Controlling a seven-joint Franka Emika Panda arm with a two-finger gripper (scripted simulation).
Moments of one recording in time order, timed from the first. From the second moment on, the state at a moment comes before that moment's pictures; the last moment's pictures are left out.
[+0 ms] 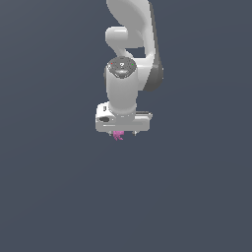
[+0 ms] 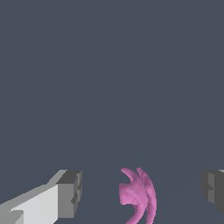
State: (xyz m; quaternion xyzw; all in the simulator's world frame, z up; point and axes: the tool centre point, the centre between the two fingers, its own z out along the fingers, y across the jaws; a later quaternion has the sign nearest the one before) arm -0.003 -0.013 0.172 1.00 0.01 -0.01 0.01
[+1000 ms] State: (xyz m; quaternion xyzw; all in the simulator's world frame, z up) arm -0.012 -0.022 0.169 1.00 0.02 -0.01 0.00
